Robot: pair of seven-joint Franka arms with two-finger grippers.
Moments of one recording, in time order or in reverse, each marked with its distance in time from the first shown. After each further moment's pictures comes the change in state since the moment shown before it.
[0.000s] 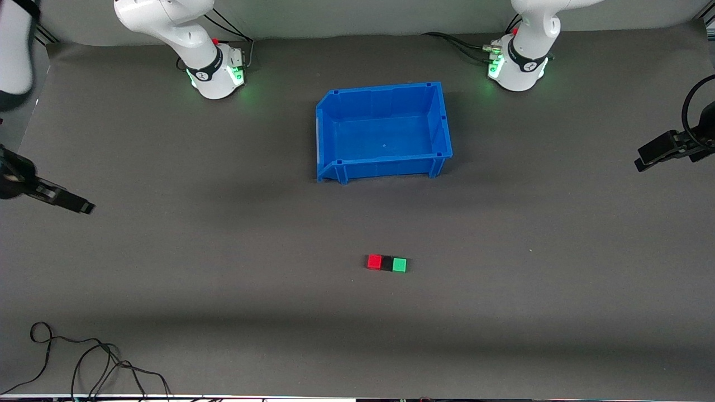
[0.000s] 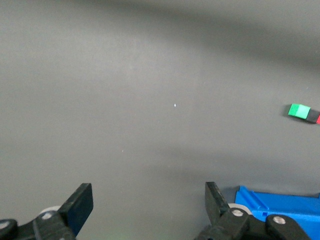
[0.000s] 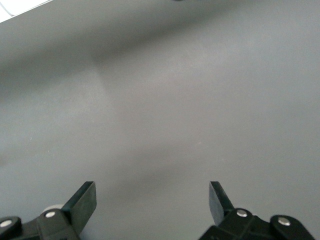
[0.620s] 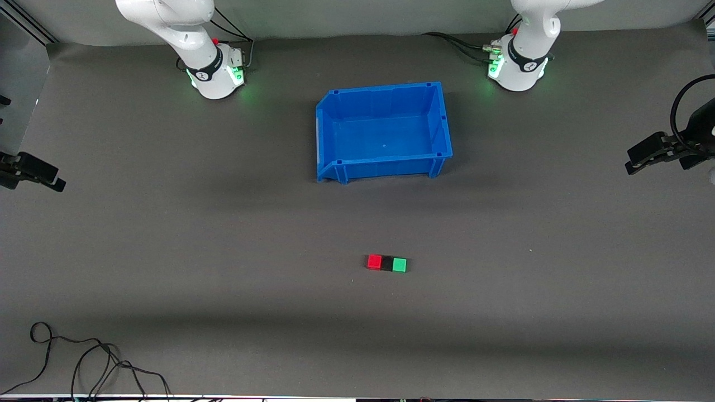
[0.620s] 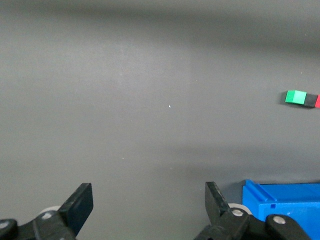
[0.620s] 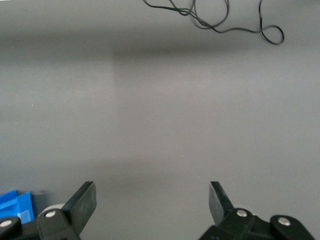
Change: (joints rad) left arm -0.009 0.004 -0.001 -0.017 0.000 0.017 0.122; right arm -0.301 -0.085 0.317 -0.006 -0.050 0.001 -0.271
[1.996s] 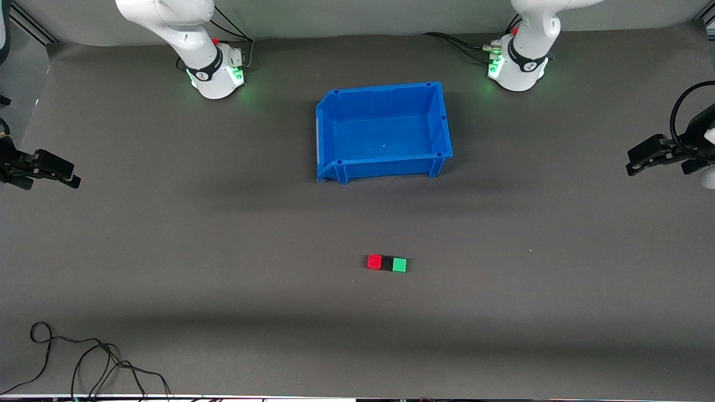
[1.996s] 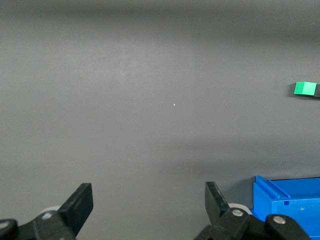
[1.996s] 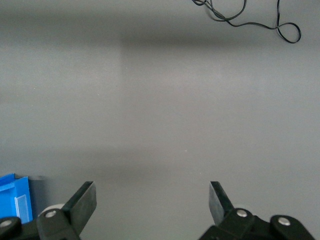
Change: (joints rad) left arm 0.001 -0.001 0.006 -0.033 0.013 0.021 0.041; right arm 0.002 0.008 0.018 -0.026 0.001 -0.010 -0.028
